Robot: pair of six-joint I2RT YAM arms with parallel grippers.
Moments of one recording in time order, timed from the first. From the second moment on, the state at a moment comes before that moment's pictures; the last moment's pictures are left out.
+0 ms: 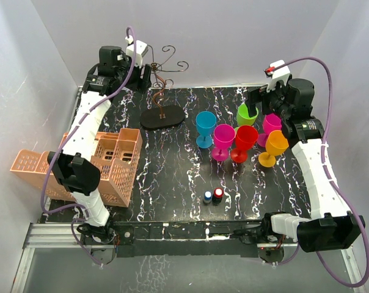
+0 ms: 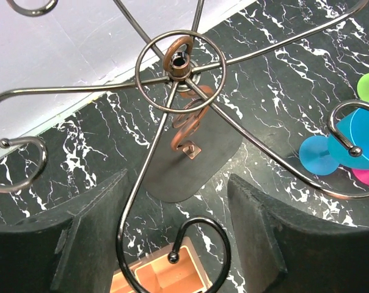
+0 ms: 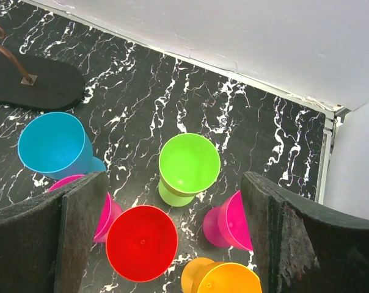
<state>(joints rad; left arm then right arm) -0.23 1.79 1.97 -0.68 0.27 0.22 0.06 1.19 1.33 -0.42 -0.22 -0.21</state>
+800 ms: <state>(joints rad) -0.29 1.79 2.01 -0.71 0.25 0.17 0.06 1.19 1.33 -0.42 -0.24 -0.21</state>
